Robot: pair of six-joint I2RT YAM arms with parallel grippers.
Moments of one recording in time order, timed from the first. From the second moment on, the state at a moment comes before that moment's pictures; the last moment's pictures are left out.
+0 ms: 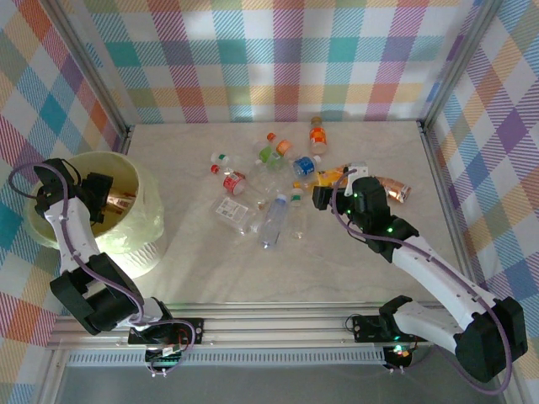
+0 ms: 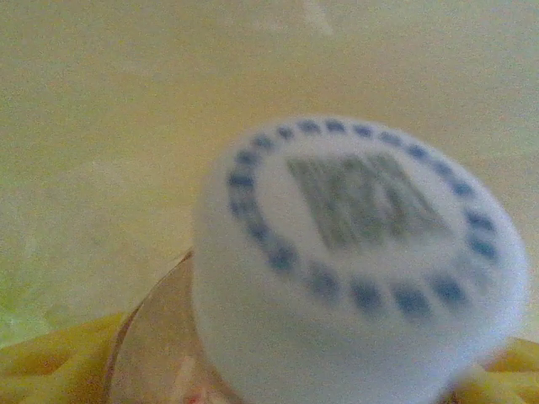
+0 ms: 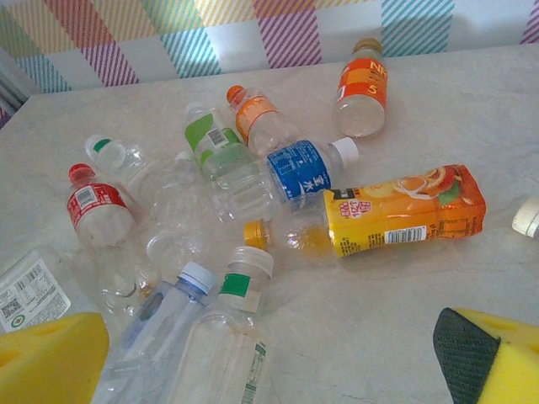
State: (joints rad) left arm 0.62 1.38 1.21 -0.77 0.28 -0.77; right arm 0.52 1.03 0.75 -0.18 0.17 0.36
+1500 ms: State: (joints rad) left arm 0.59 0.92 1.36 -0.85 0.65 -0.69; right arm -0.02 1.22 0.84 -0.36 -0.02 0.33
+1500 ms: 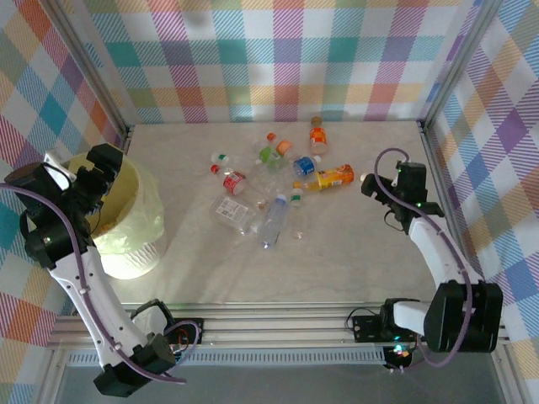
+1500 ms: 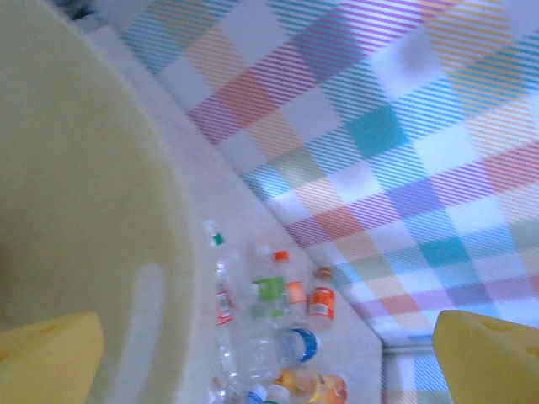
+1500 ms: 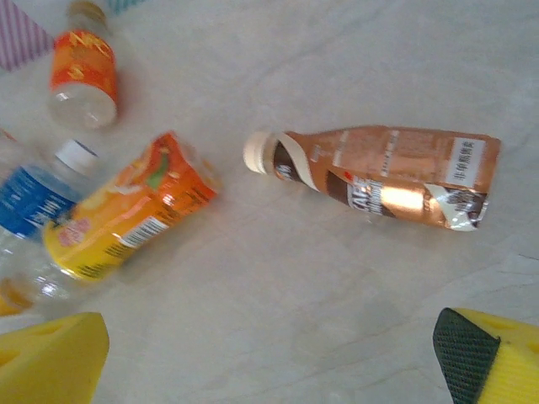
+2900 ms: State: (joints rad) left arm -0.23 1.13 1.38 -0.65 0.39 -0.64; right arm -0.16 1.99 1.38 -0.81 -0.06 -0.50
